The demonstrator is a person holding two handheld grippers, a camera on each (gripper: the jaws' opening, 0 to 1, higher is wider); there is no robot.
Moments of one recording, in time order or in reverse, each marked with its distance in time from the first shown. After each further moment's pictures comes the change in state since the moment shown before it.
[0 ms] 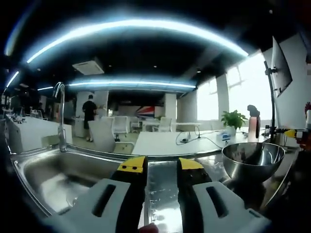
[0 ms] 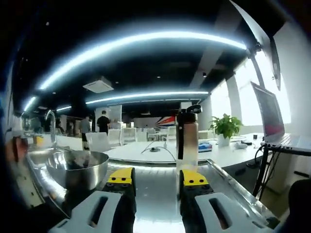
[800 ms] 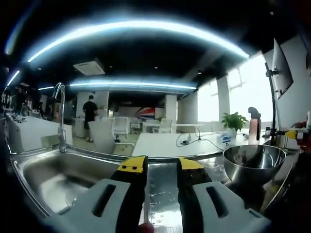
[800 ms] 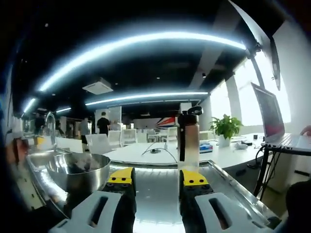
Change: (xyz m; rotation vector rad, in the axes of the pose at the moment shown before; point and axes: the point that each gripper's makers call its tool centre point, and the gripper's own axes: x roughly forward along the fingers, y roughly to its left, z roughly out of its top) left arm 0.004 0.001 0.002 -0.008 -0.006 0.004; right arm -0.001 0.008 0.009 0.005 -0.010 -0.005
